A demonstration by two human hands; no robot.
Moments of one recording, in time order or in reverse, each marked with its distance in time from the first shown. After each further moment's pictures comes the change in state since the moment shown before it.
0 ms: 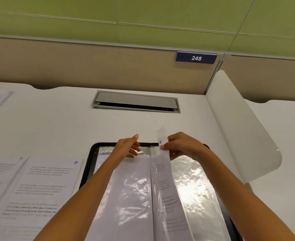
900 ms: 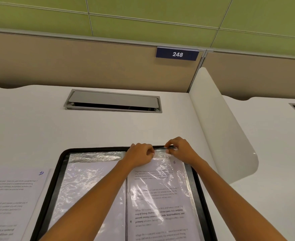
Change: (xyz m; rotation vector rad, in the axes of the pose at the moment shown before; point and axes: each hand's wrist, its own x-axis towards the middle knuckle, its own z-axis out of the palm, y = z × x) left_hand 0.051 0.009 0.127 0.915 -0.232 0.398; right_hand 0.053 0.103 -0.088 -0.604 0.327 -0.257
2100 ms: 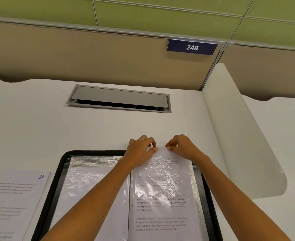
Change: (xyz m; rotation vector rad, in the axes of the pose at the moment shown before) left_hand 0.032 -0.033 -0.005 0.023 0.184 -0.018; right_hand 0.060 -0.007 0.002 -0.059 -0.148 -0.017
